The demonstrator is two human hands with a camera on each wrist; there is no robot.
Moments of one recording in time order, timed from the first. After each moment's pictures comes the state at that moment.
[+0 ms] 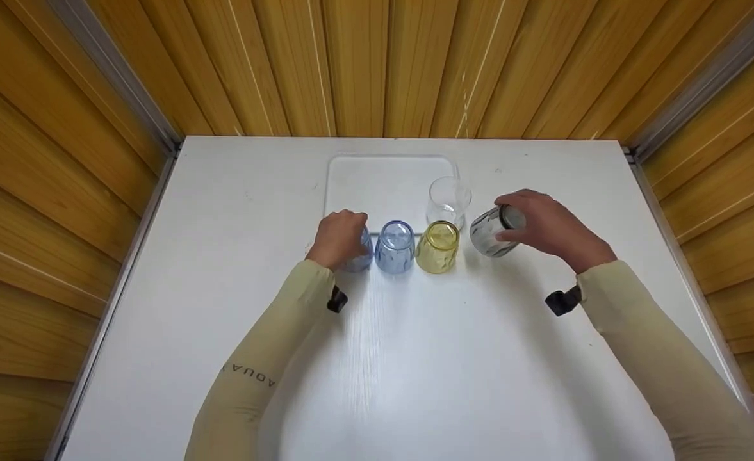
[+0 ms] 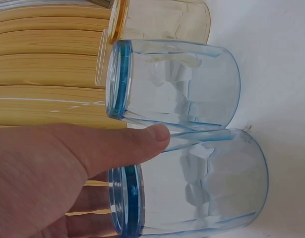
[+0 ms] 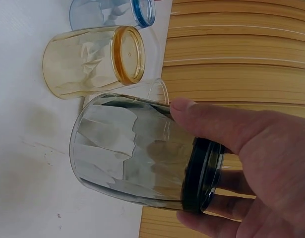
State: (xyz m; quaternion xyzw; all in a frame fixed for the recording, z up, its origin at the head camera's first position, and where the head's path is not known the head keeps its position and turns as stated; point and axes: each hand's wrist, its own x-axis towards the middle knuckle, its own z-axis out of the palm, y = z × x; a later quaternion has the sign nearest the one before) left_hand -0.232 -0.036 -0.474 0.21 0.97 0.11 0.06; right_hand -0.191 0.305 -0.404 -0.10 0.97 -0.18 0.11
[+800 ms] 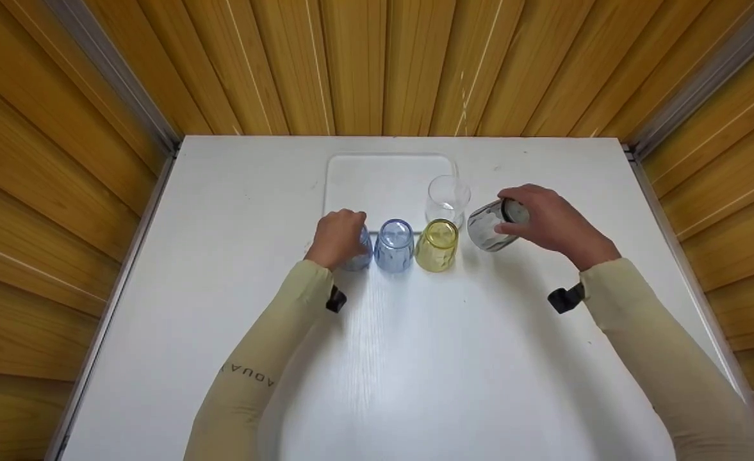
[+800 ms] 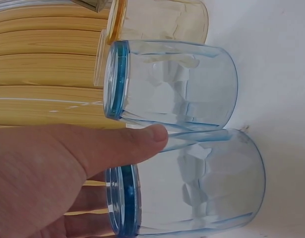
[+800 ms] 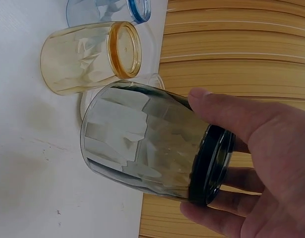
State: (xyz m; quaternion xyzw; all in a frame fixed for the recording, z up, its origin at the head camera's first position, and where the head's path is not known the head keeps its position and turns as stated) left_hand -0.232 -0.035 -0.474 0.20 0.97 0.10 0.05; right_hand -0.190 0.312 -0.401 -0.09 0.97 -0.20 0.10
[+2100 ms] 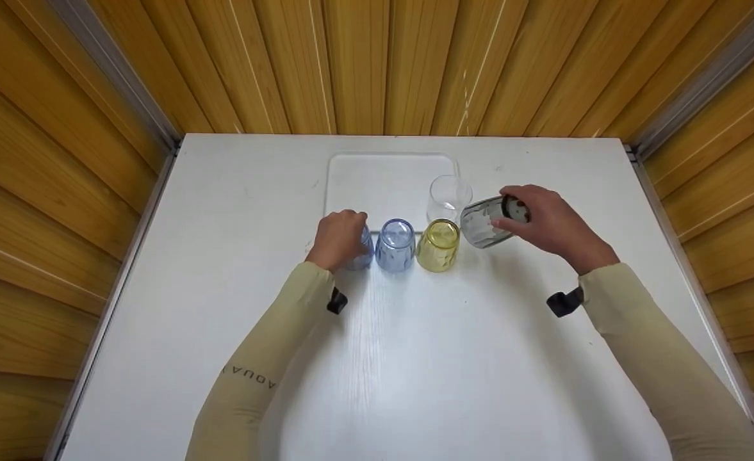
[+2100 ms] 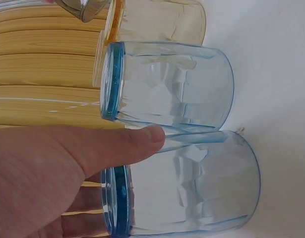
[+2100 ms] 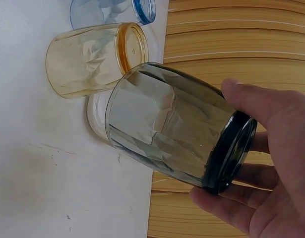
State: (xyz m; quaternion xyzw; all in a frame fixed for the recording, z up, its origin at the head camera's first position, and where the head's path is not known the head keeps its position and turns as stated) left_hand -0.231 -0.036 -0.480 0.20 0.97 0.10 0.04; right_hand -0.189 0.310 -0.409 -0.07 0.96 -0.25 0.07
